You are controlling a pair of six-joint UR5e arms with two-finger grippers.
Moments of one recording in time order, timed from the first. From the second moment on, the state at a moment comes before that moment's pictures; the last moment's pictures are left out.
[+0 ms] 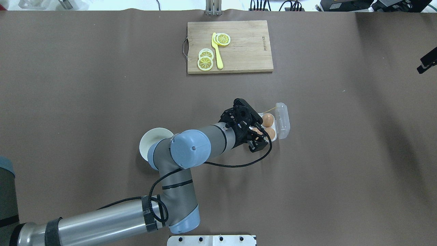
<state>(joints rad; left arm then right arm) -0.33 -2.42 -1.29 -2.54 -1.44 -0.49 1.37 -1.34 1.56 -1.65 2.32 0.09</state>
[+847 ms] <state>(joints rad) -0.57 -2.32 -1.53 -1.98 -1.58 -0.54 1.32 -1.28 1.57 -1.64 2.32 0.19</state>
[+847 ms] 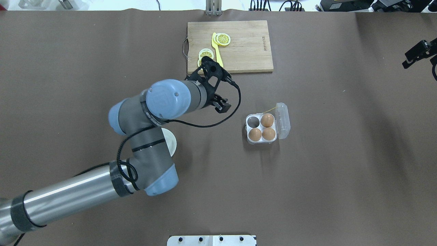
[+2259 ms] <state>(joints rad) -1.32 -1.88 -1.67 -1.60 -2.34 -0.53 0.86 -1.13 1.74 -1.64 2.23 0.69</state>
